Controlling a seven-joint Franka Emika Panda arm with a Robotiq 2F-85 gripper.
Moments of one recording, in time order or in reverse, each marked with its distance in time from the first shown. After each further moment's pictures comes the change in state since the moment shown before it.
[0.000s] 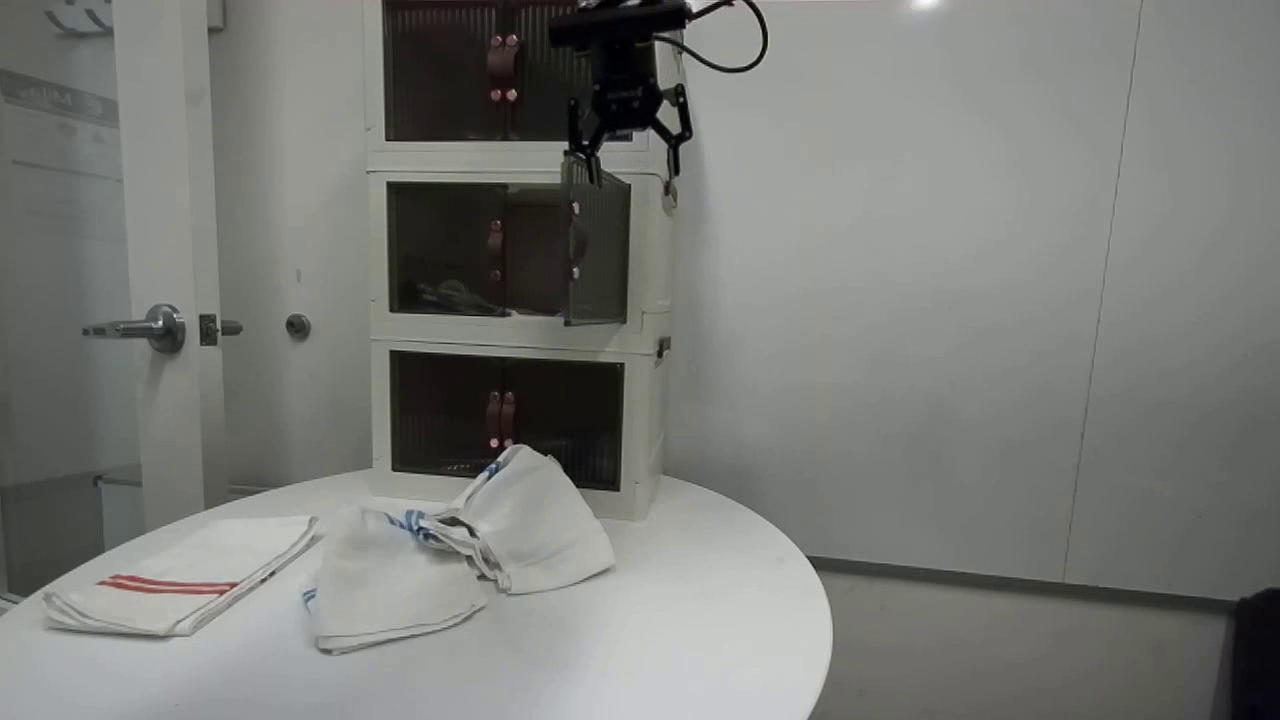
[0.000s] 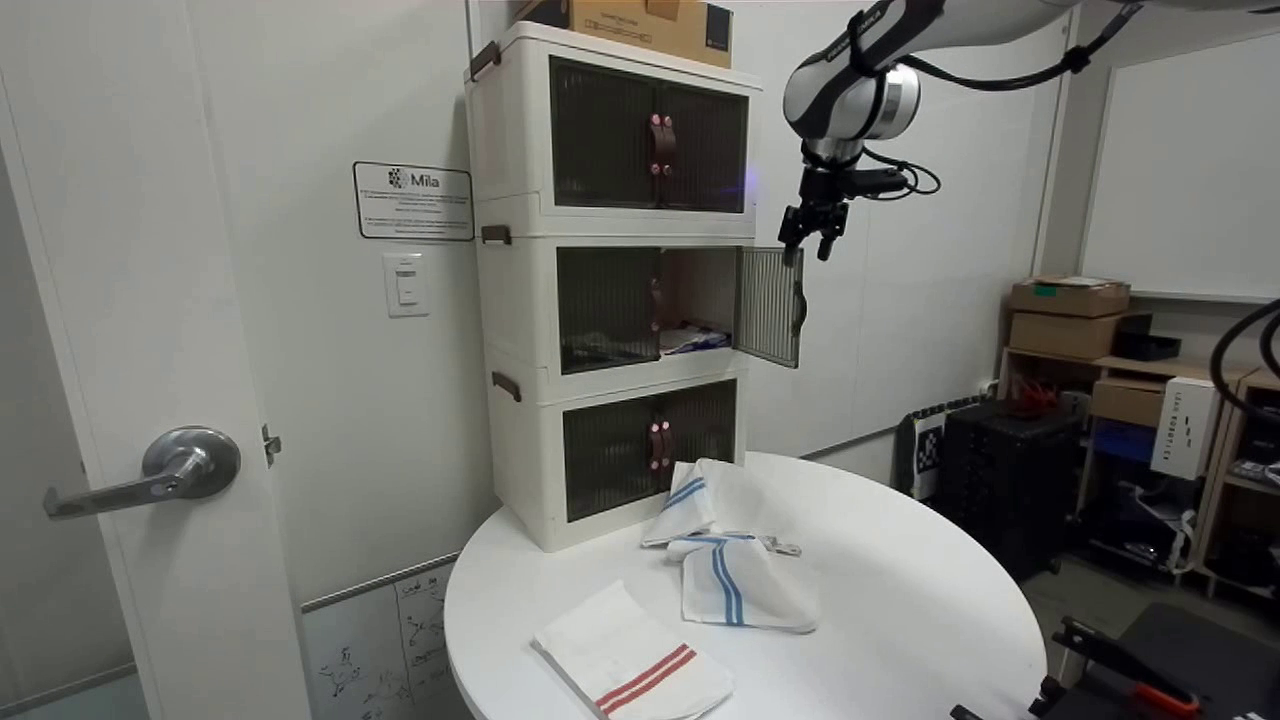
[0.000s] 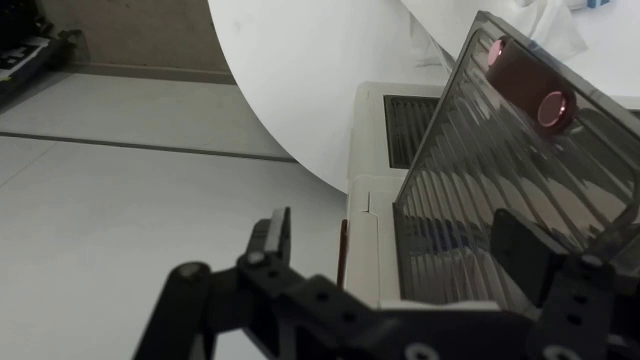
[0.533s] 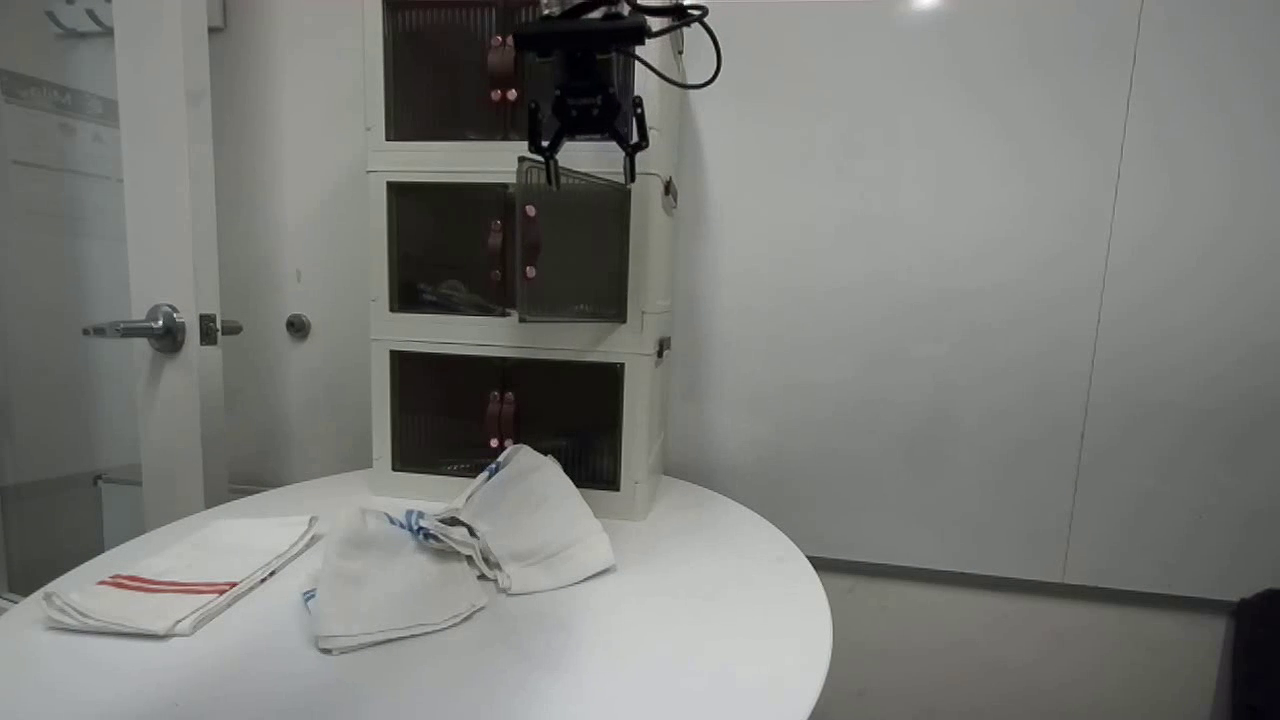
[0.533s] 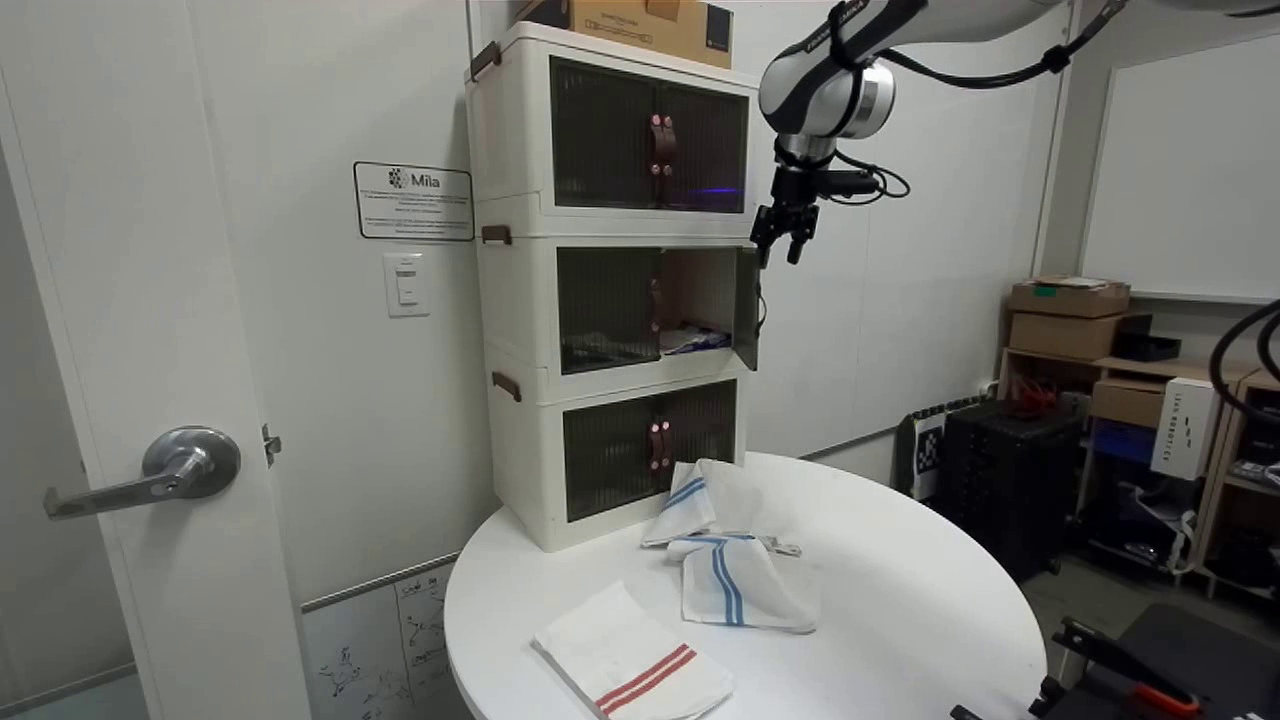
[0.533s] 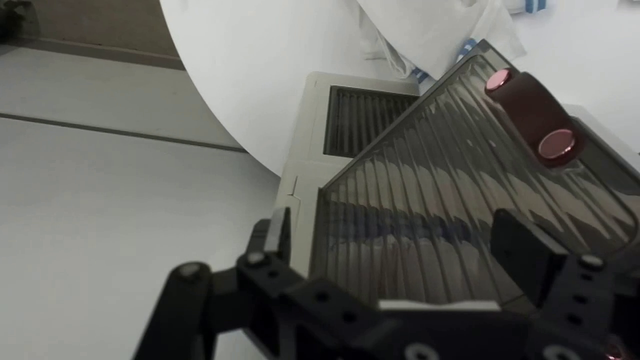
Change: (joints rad) arm 0.020 -0.001 0.062 0.003 0.019 -0.028 -0.020
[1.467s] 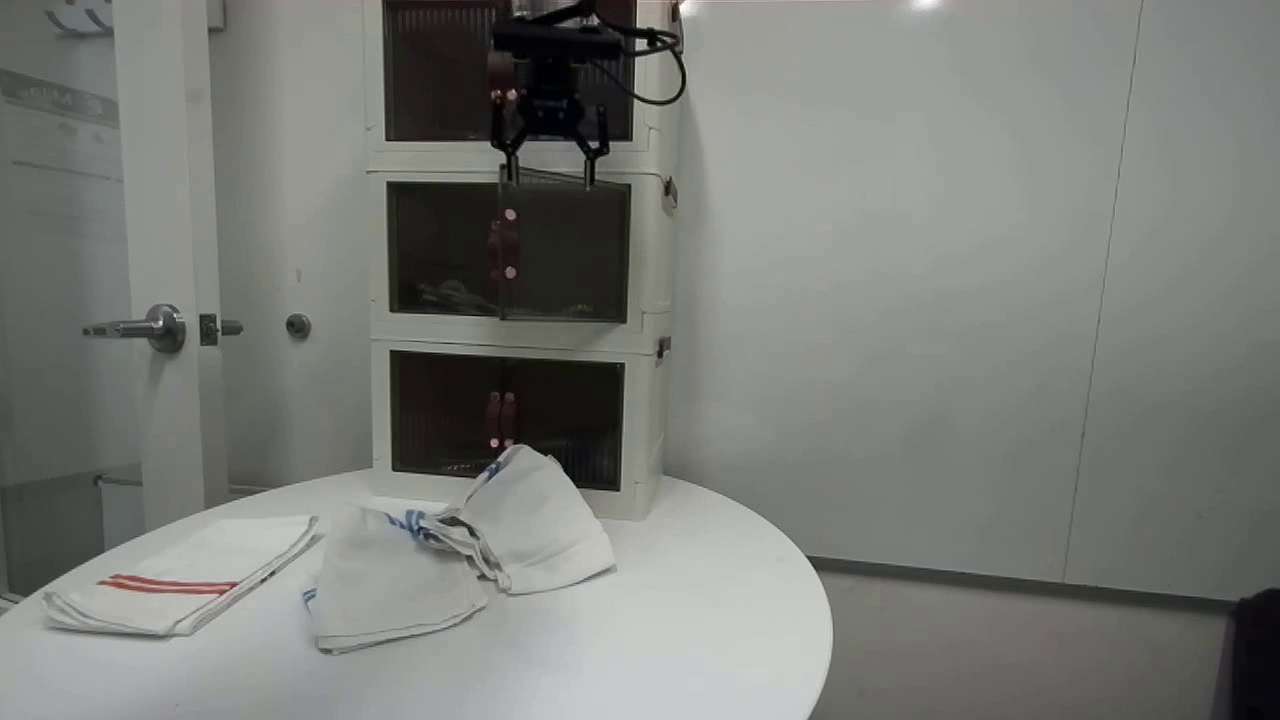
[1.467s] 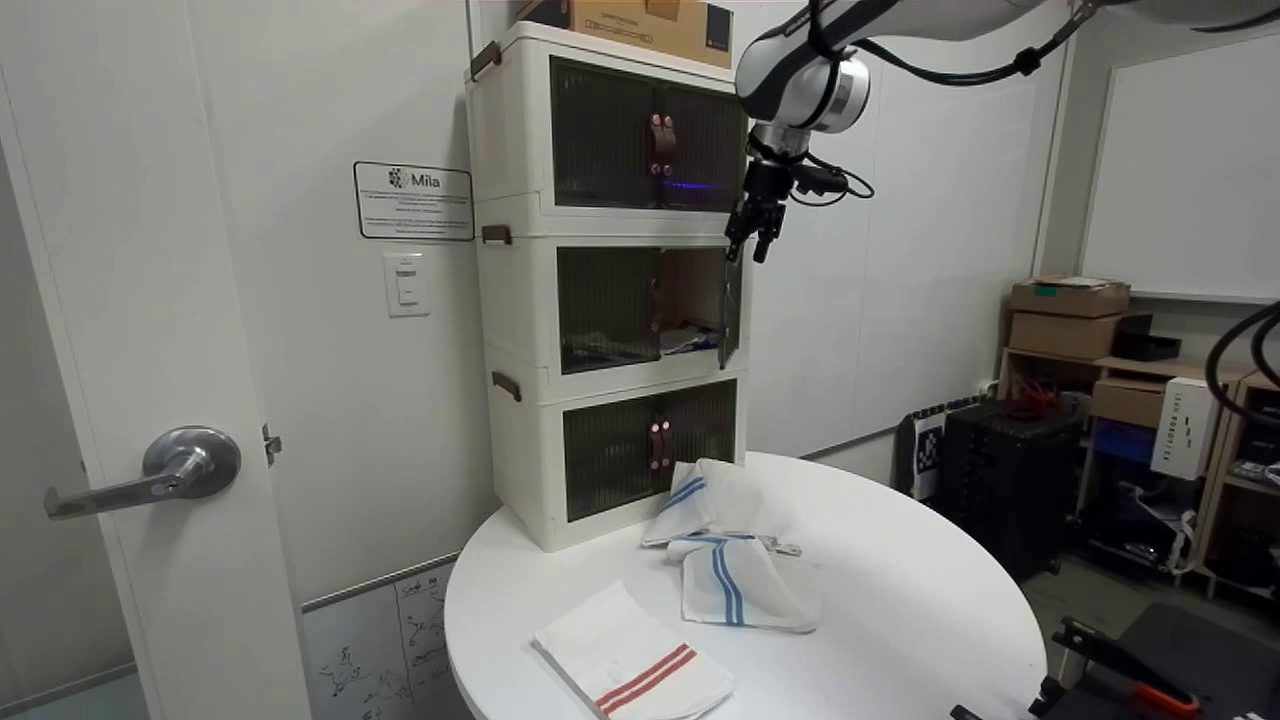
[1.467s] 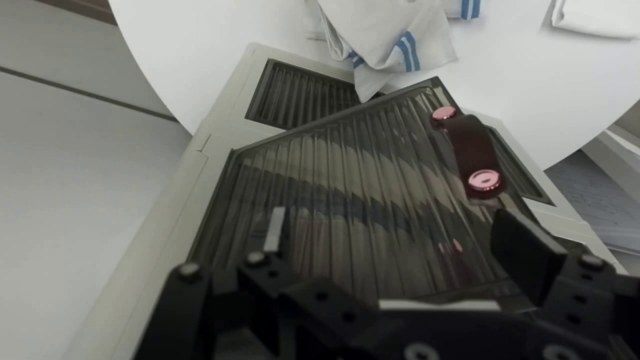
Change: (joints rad) arm 0.021 0.035 0.044 0.071 0.062 -0.071 -0.146
